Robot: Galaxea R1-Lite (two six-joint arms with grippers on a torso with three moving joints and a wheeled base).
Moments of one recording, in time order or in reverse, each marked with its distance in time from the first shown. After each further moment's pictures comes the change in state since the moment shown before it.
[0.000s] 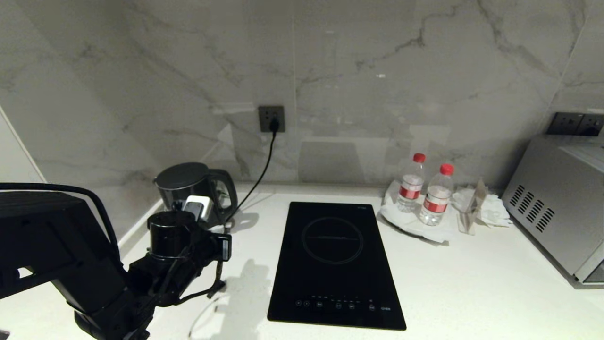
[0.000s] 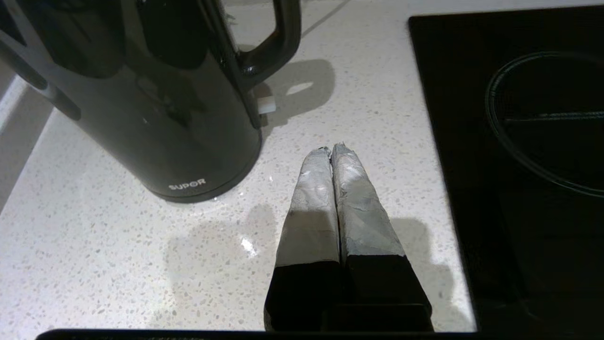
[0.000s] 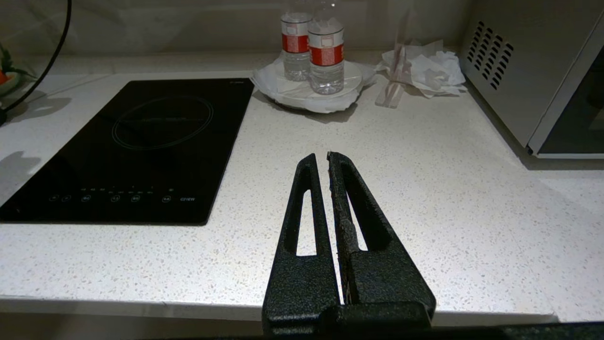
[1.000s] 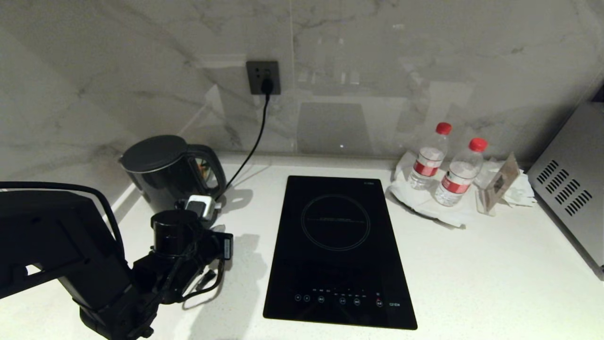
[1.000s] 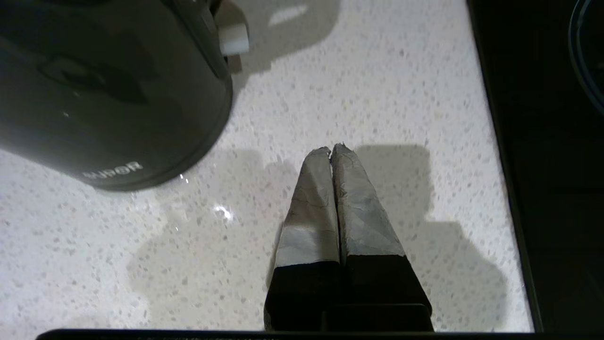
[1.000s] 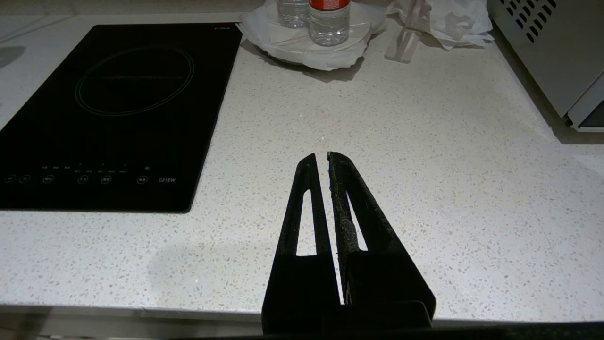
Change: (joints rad) left arm -0.006 0.016 -0.014 0.001 -0.003 -0.003; right arm 0.000 0.000 0.000 0.000 0.000 0.000
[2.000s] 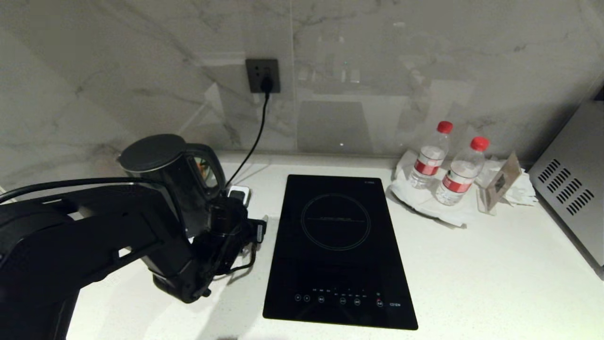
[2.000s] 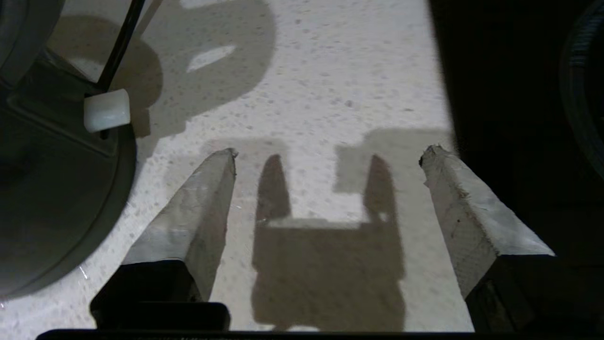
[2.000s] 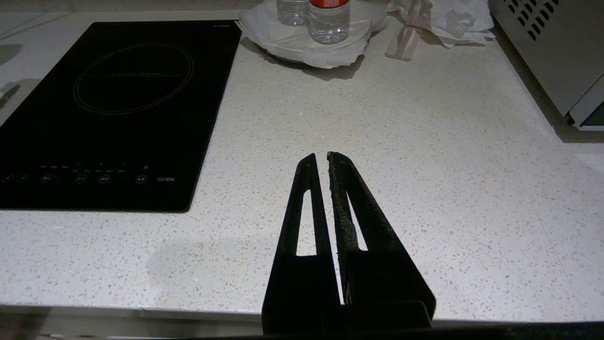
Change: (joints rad) left arm -0.065 0.208 -0.373 0.156 0.060 0.018; right arm 0.000 0.000 0.000 0.000 0.000 0.000
